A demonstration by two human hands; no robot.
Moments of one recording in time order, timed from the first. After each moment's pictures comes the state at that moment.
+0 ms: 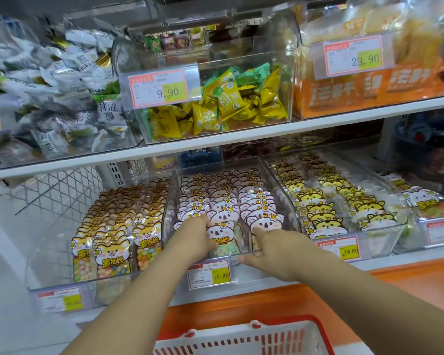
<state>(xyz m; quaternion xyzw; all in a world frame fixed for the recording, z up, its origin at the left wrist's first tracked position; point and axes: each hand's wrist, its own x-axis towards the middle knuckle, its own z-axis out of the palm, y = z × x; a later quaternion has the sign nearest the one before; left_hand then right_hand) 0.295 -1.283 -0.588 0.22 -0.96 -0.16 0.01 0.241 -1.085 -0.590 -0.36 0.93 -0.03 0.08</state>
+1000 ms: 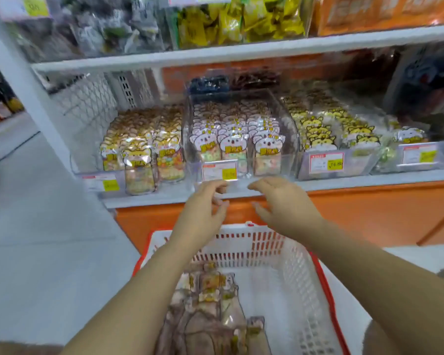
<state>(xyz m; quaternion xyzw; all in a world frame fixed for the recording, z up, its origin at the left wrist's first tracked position) 0.440 -1.218 -0.657 0.10 -0.91 -0.35 0.21 0.337 -1.040 -0.630 -0.44 0.88 -0.17 -0.07</state>
